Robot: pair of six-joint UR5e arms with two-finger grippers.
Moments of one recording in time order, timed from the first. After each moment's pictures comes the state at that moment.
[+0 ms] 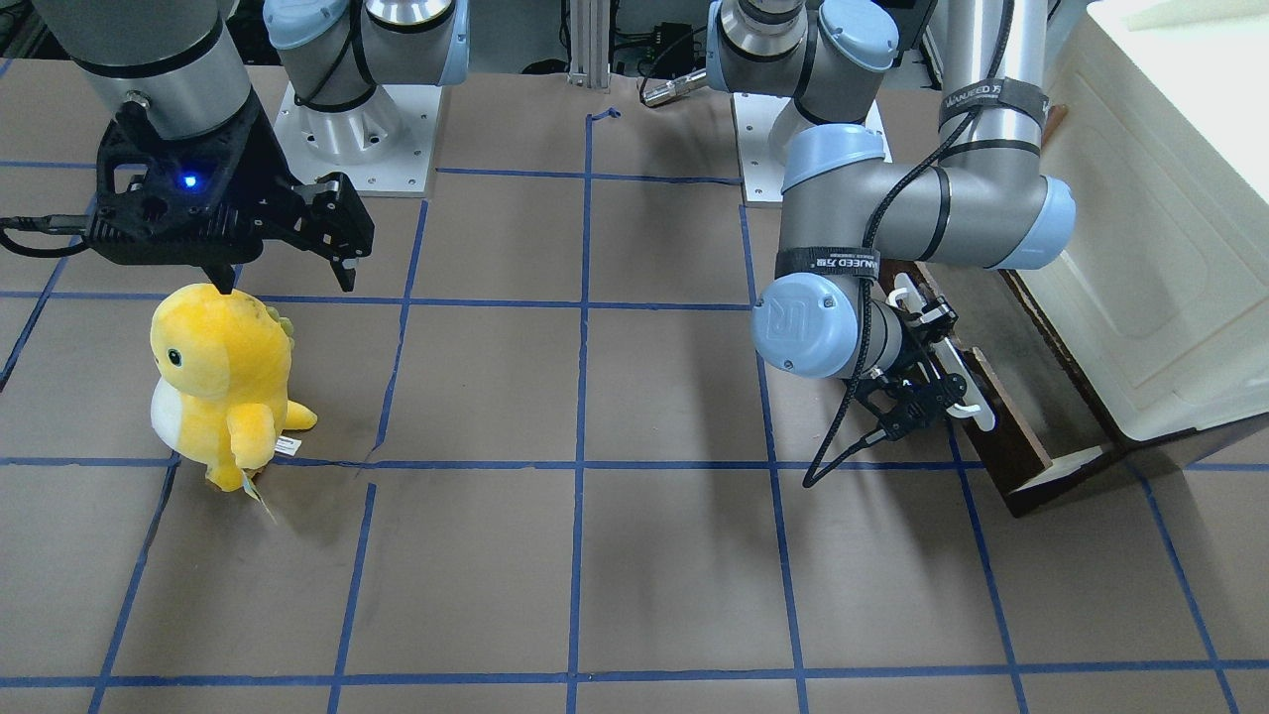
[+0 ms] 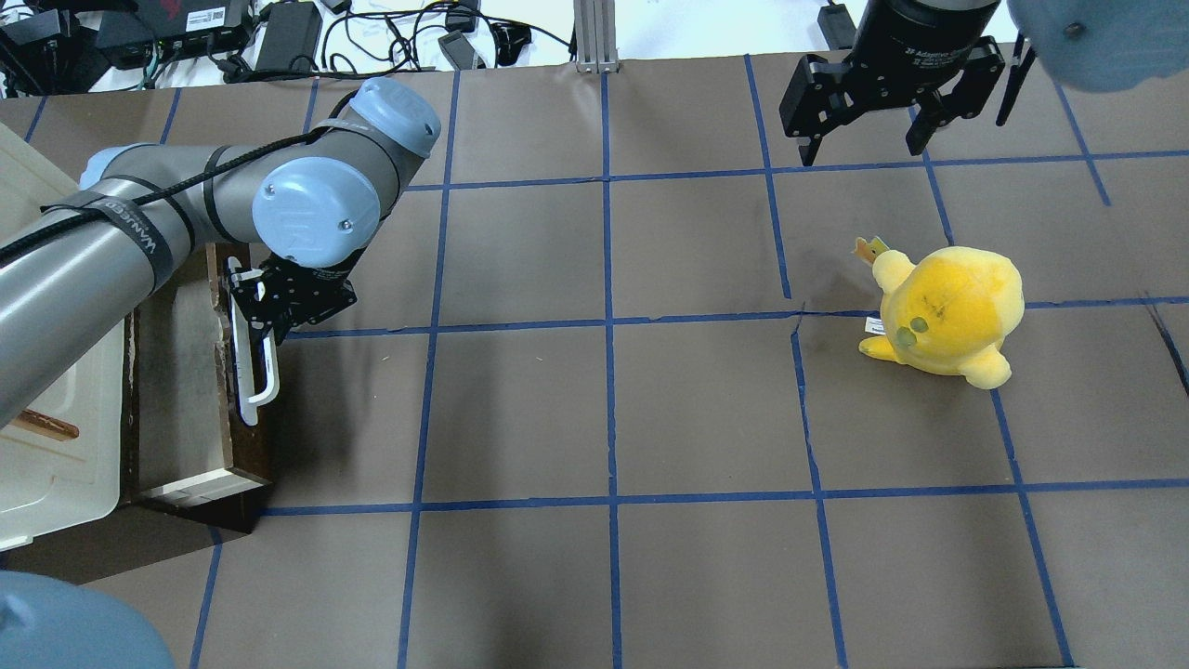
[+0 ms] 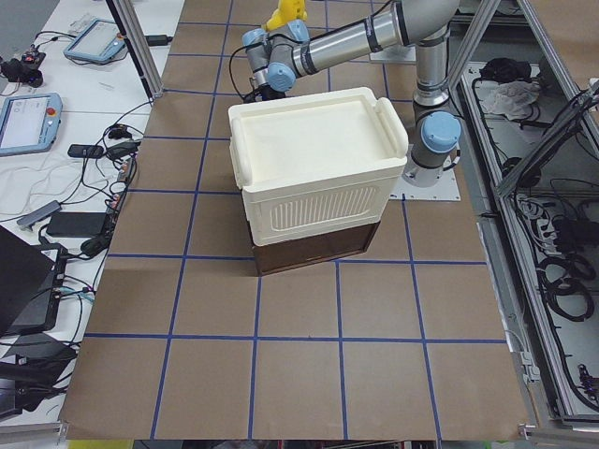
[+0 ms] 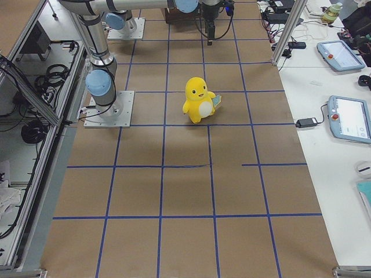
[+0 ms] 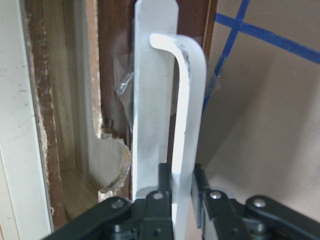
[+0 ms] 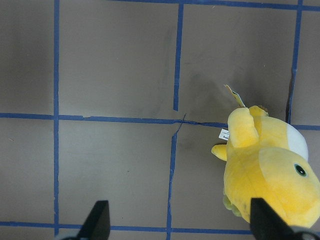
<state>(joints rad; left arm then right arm) -1.66 -1.92 -1.69 -1.61 2.26 -0.71 1.60 -1.48 1.44 -1.57 -1.58 -0.02</state>
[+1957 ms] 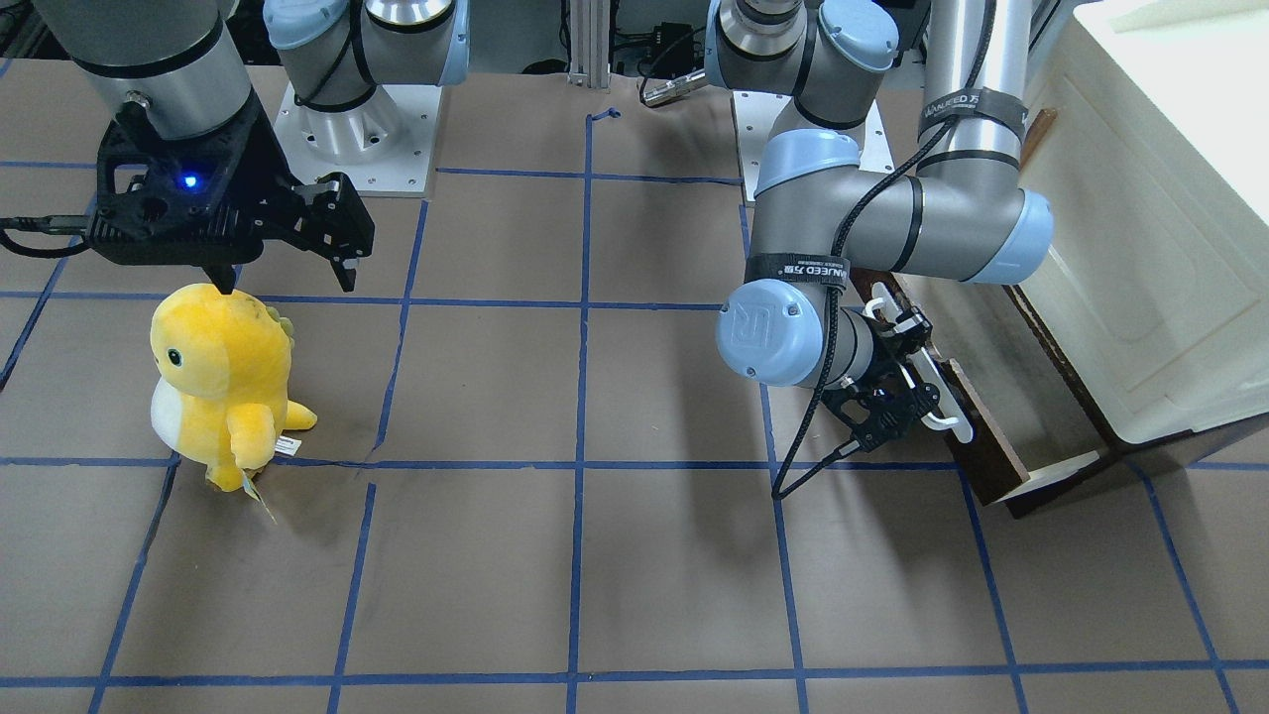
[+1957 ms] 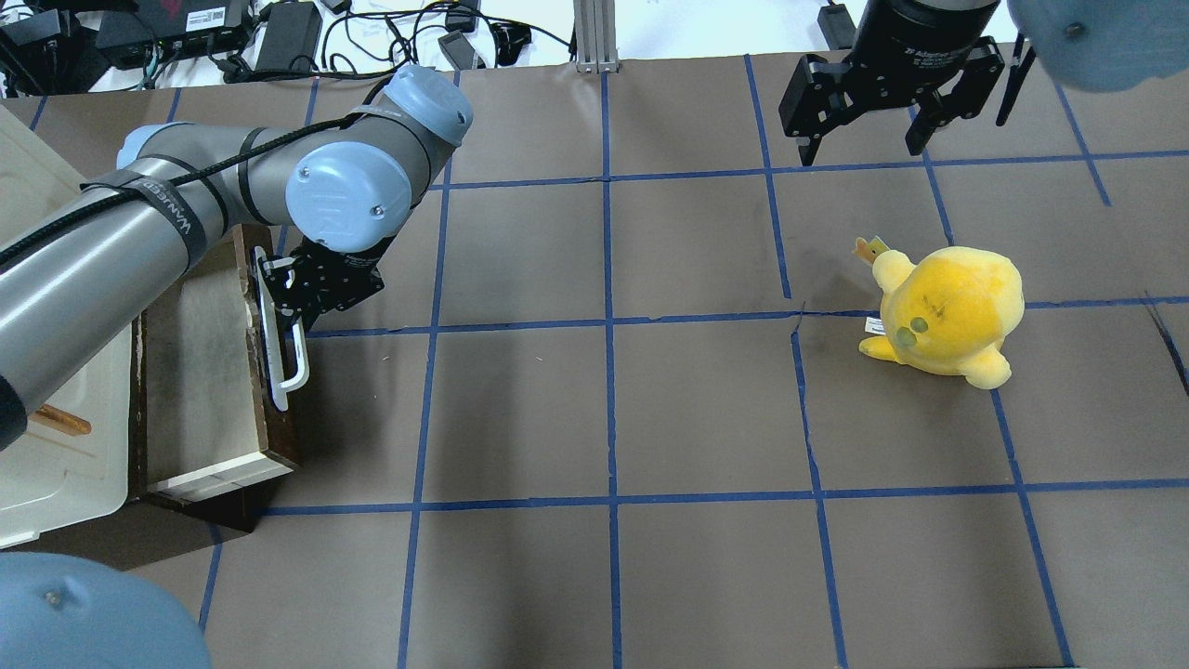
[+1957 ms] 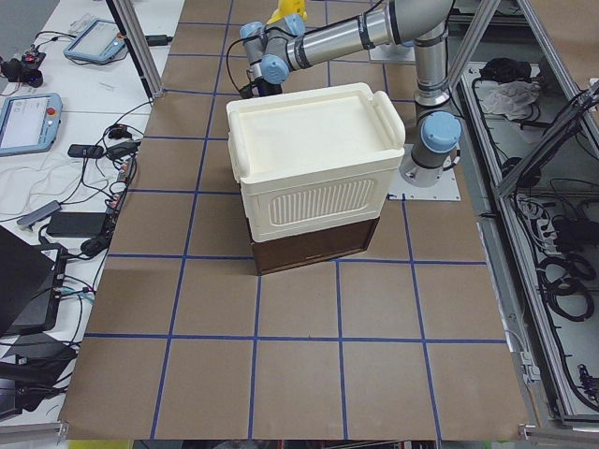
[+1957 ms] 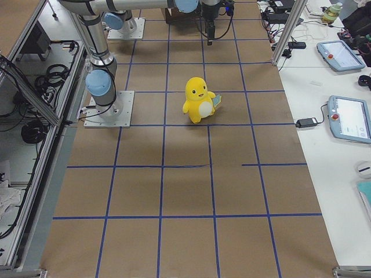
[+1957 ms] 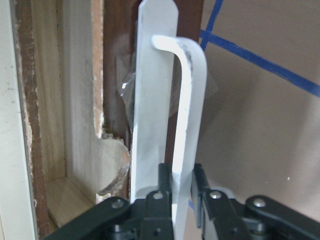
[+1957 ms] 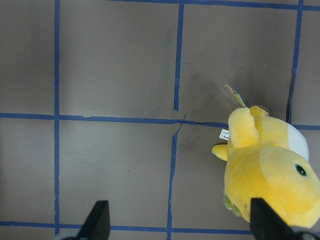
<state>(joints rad) -1.70 -1.95 -1.64 -1.64 2.24 -0.76 1.60 -1.48 1.44 -1.57 -1.58 -0.02</state>
